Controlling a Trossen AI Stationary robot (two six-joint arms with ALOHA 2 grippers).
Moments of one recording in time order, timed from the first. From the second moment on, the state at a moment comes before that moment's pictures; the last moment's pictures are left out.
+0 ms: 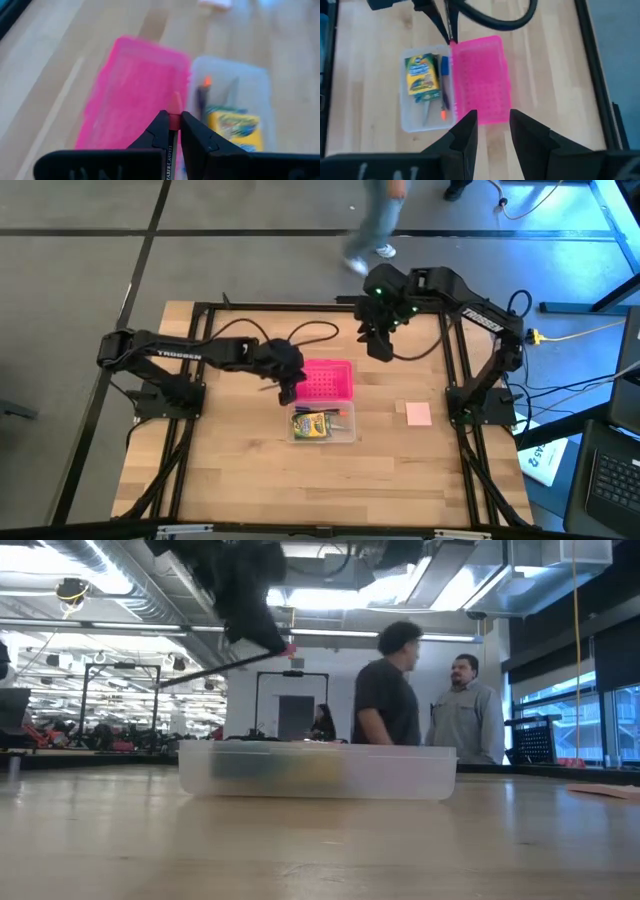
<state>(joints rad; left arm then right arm) 0.09 1.38 1.02 -0.41 -0.04 -0.18 -0.27 1.70 2.10 -1.40 -0.16 -0.14</state>
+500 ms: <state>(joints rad) -0.03 1.49 1.02 -0.12 -0.07 -0.17 -0.13 1.65 2.10 -1.41 -0.07 -0.03</state>
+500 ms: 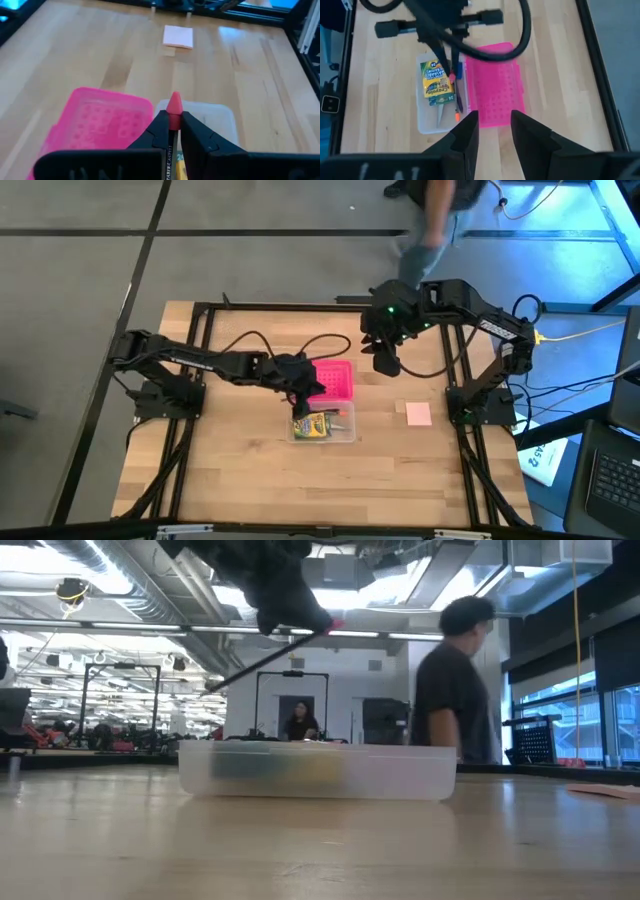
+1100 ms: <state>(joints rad) -0.08 1.64 1.02 0.08 -0.06 -0.17 -0.03 1.63 1.94 -1.38 -0.01 0.05</state>
